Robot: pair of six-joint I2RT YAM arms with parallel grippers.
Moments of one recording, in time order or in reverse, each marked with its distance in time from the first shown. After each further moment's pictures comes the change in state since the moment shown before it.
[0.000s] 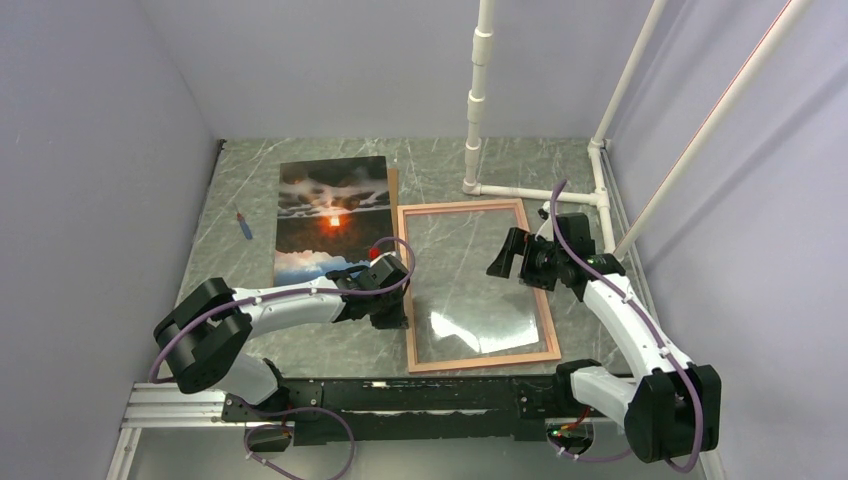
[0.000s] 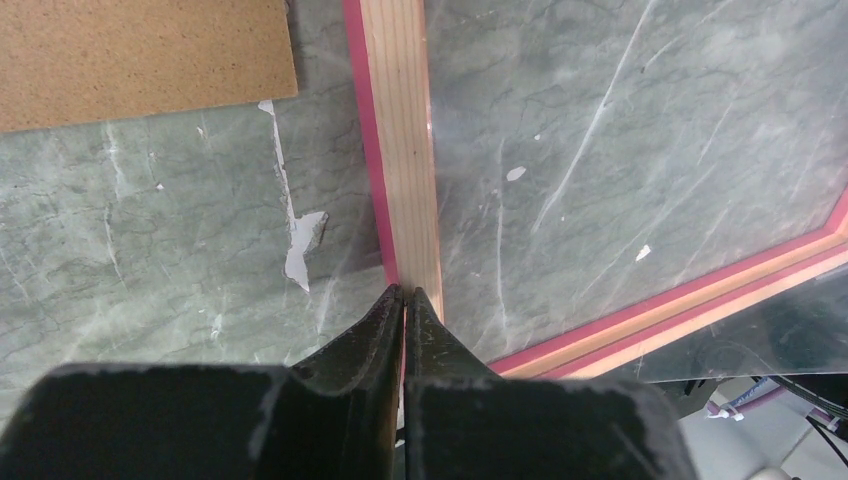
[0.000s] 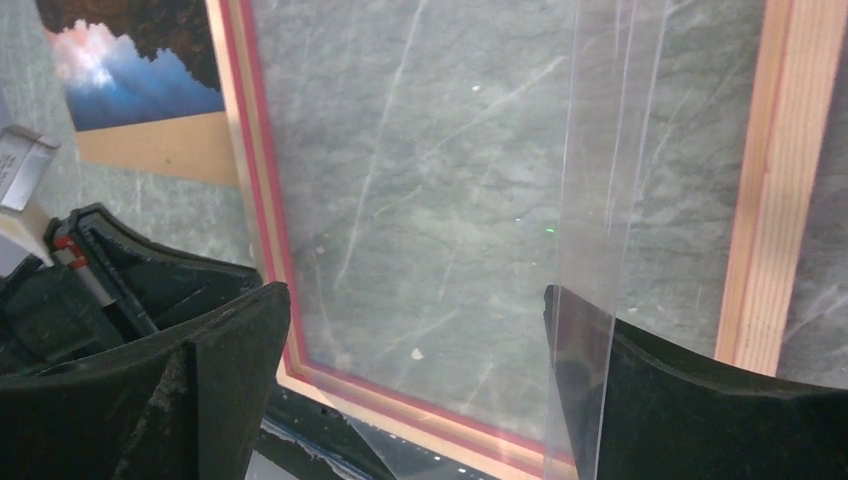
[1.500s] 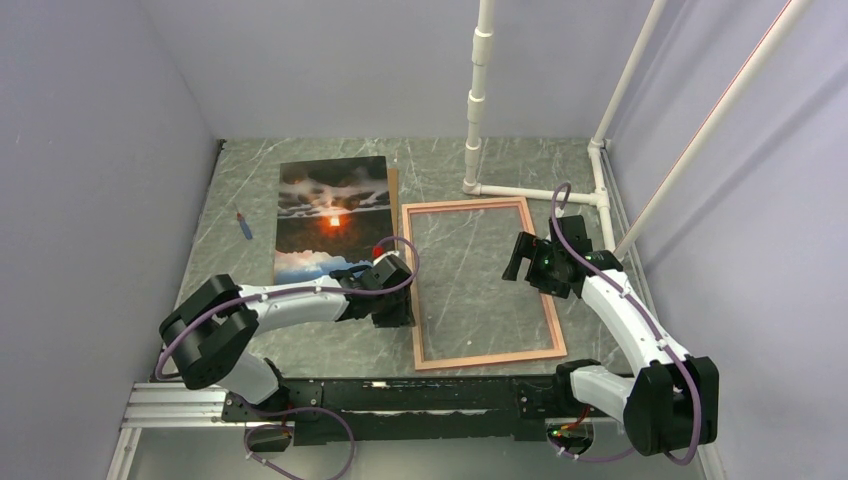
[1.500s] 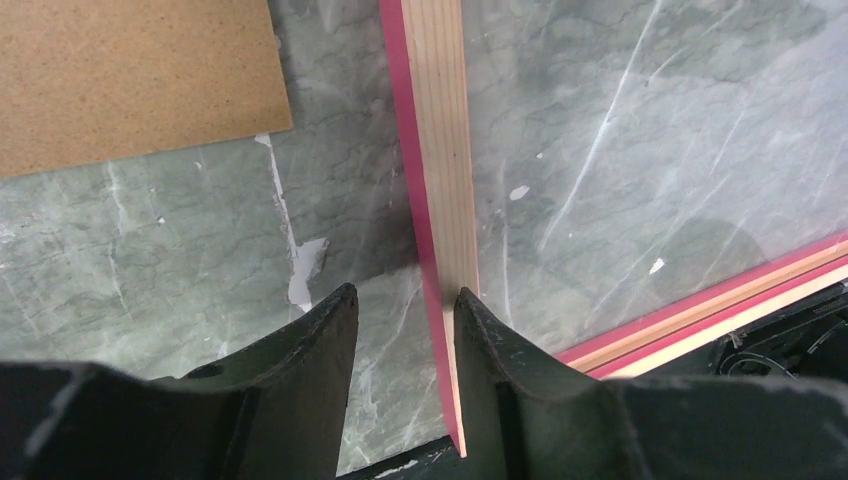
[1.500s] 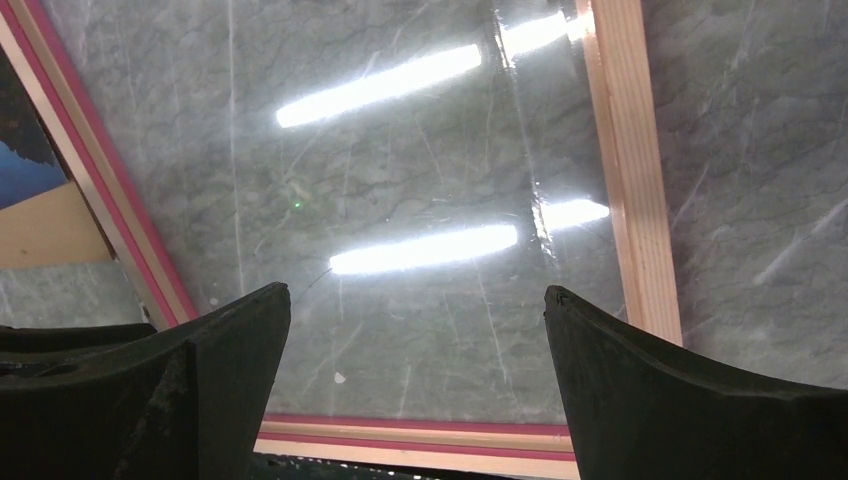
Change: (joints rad) left arm -0.006 0.021 0.008 0.021 -0.021 0.043; right arm 0.002 0.037 0.009 -0.101 0.283 0.047
